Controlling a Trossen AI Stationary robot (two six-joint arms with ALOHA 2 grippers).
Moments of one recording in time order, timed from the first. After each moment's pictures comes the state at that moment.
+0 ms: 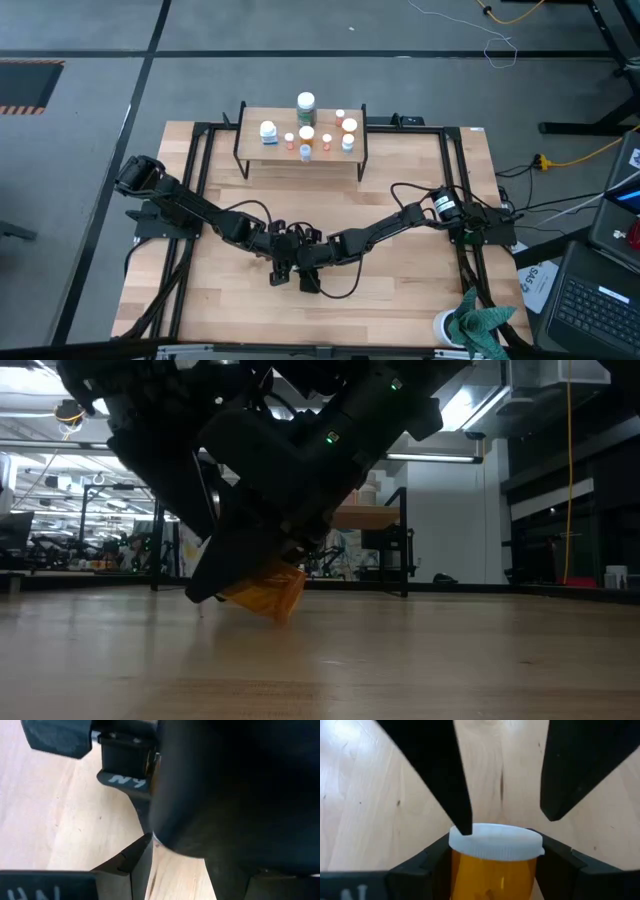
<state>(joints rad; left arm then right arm) -0.34 1.59 0.89 -0.15 -0.18 -0.52 0.27 2.23 1.52 -0.11 0.16 0.30</state>
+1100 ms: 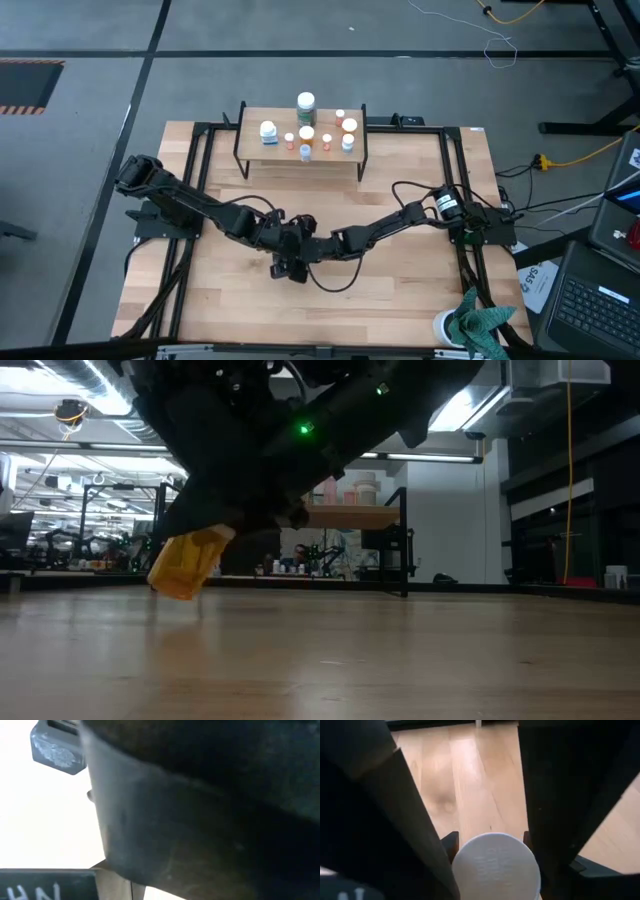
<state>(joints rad) -0.32 1.58 1.11 -0.52 -0.27 -0.46 0.27 2.22 1.46 0.19 0.33 0.29</state>
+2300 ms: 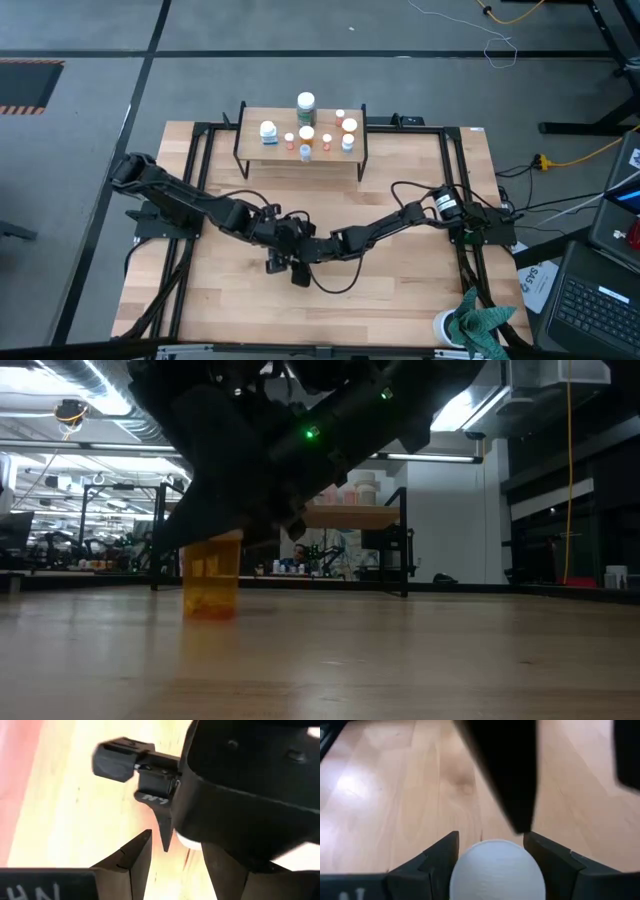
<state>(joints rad) -0.32 1.51 1.11 -0.61 -0.25 -0.46 0.27 2.22 1.45 0.16 0.23 0.30</state>
